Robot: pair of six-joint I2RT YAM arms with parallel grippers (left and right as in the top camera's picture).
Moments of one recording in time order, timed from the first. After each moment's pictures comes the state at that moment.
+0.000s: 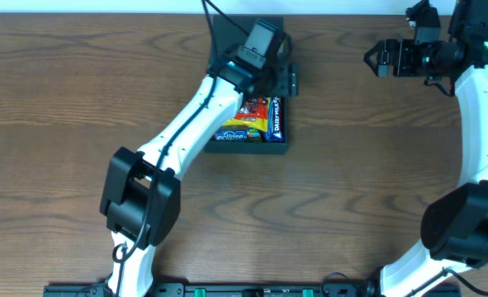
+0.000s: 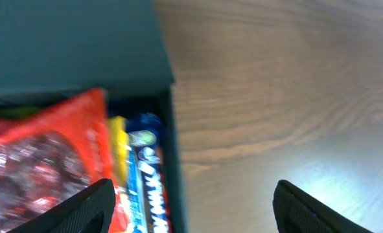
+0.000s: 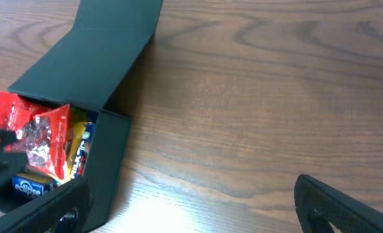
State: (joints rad) left arm -0.55 2.07 1.84 -0.68 0.17 -0.54; right arm -0.19 1.86 1.80 -0.94 -0.44 -0.13
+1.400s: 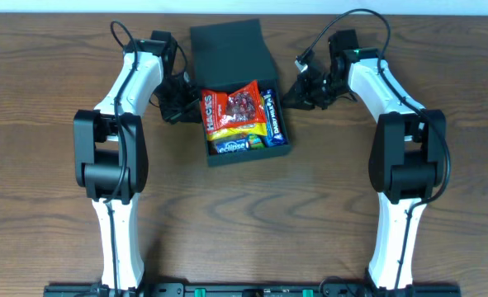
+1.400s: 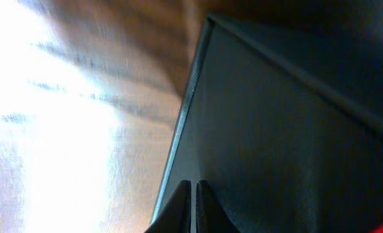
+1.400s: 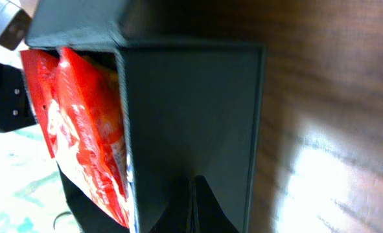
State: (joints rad) left arm -0.13 2.30 1.86 -1.21 0.48 -0.44; right arm 0.12 2.32 1.80 -0.92 -0.81 0.09
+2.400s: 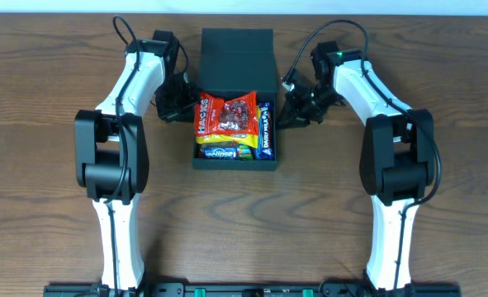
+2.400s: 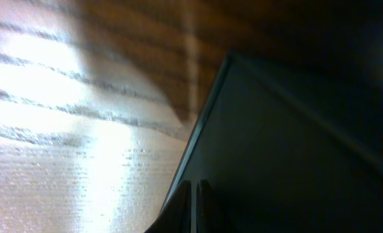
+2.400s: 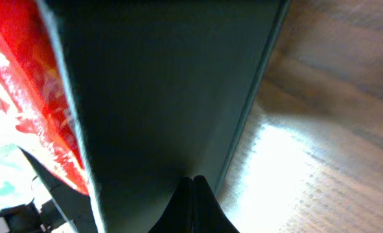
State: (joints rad) left arm -0.13 2.29 1.86 -1.17 0.35 -0.38; right arm 0.19 2.32 1.80 -1.11 -0.70 -0.01
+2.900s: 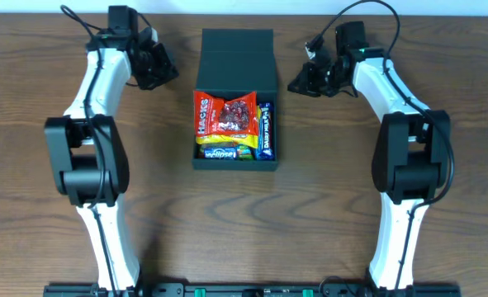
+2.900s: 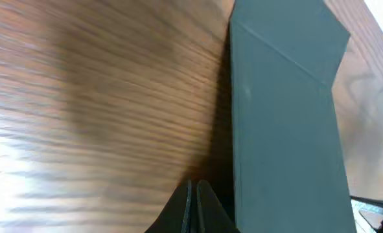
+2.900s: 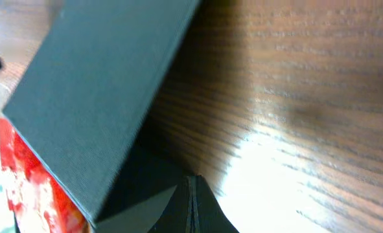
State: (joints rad) left arm 0.01 2.27 1.87 -0.75 0.49 -0.49; right arm 0.09 2.31 1.81 -0.69 -0.68 0.20
